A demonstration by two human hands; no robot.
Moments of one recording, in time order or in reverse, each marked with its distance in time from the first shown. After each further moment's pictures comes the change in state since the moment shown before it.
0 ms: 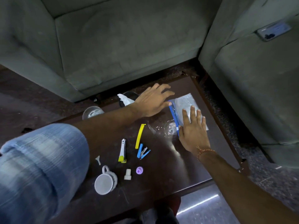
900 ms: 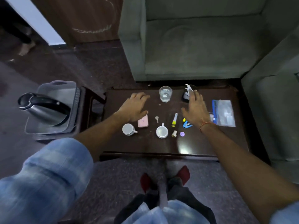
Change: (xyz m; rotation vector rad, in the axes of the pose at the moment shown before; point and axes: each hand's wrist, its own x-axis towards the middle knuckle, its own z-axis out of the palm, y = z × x) left_hand -0.415 0.022 -0.169 -0.077 -0.036 -0.638; right_hand -0.157 -0.232 -0.158 0.142 -0.009 -0.322
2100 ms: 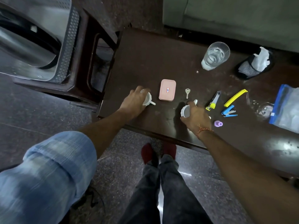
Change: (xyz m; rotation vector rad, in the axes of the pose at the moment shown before) left_hand -0.018 -0.107 0.214 -0.303 -0.111 -0.399; right_hand 0.029 -0.017 0.234 -0.122 -0.366 0.071
